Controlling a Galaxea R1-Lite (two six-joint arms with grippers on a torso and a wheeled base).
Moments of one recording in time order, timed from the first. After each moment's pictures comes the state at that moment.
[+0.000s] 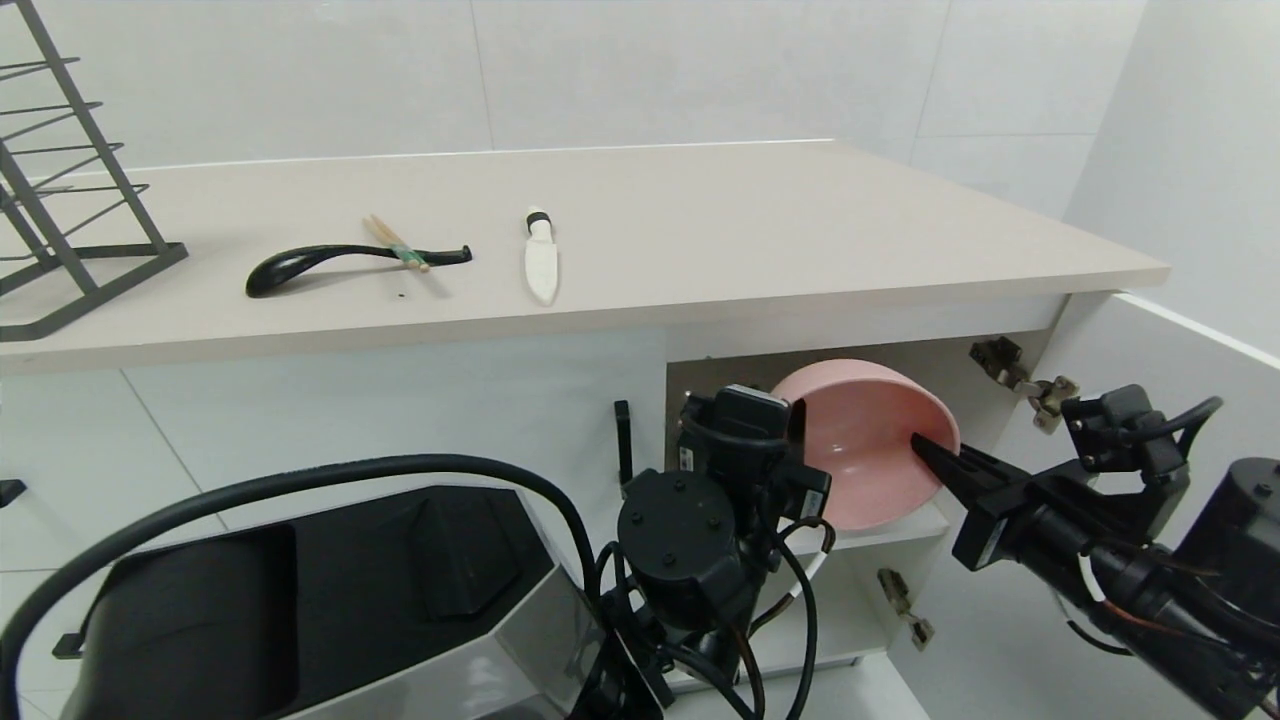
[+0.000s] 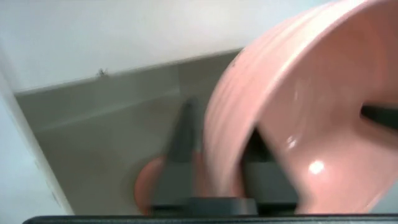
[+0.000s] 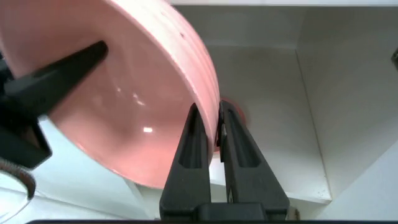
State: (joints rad) left arm -1.01 2.34 -1.03 -1.57 0.51 0.15; right arm 0.47 1.75 -0.10 -1.57 -0.05 0.06
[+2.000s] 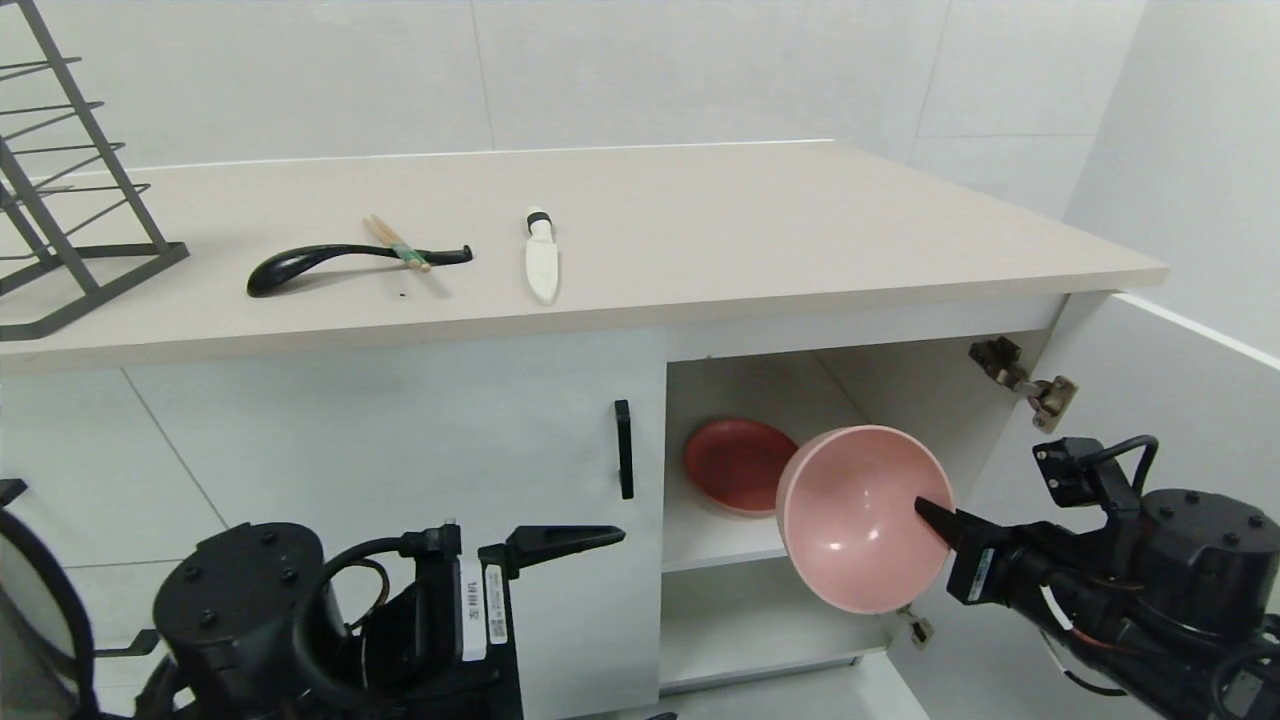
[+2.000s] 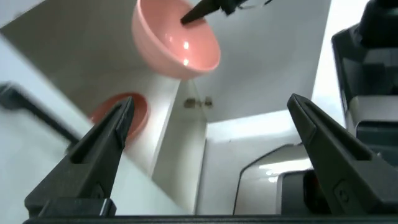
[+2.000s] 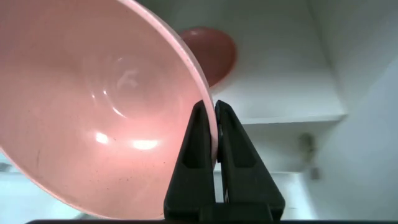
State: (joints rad) left arm -0.74 1.81 -0.12 -1.57 -0.52 0.36; right arm 0.39 1.91 -0.03 -1.57 -0.05 0.30
